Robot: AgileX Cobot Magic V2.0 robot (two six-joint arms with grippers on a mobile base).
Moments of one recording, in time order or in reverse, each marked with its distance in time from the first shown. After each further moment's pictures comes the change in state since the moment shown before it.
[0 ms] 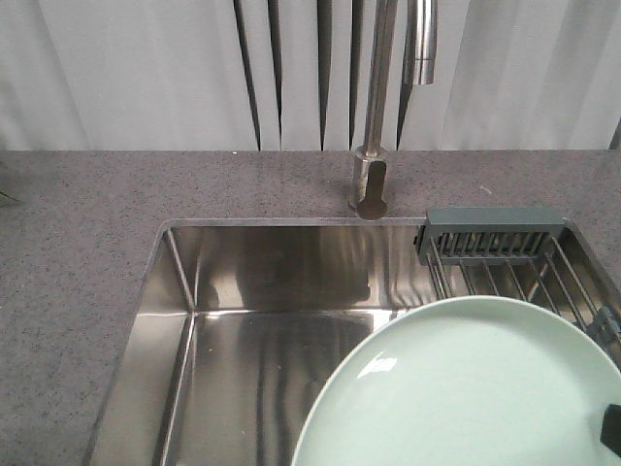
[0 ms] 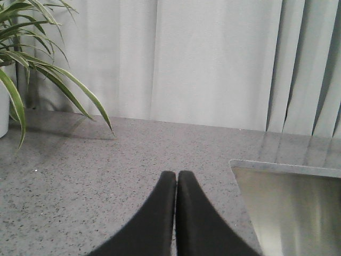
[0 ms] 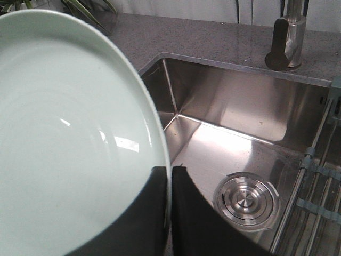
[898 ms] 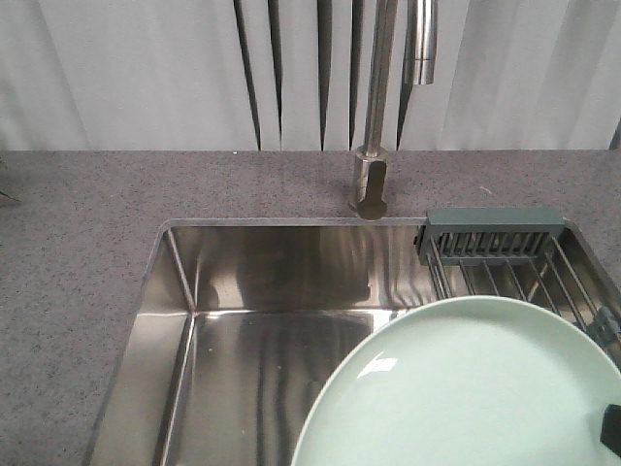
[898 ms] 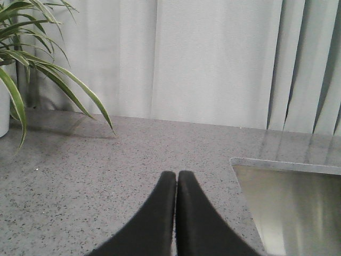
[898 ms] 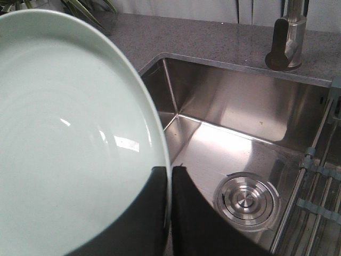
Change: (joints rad) left arm 0.000 0.000 0.000 0.005 0.013 0.029; right arm 0.000 0.000 0.000 0.000 0.000 0.000
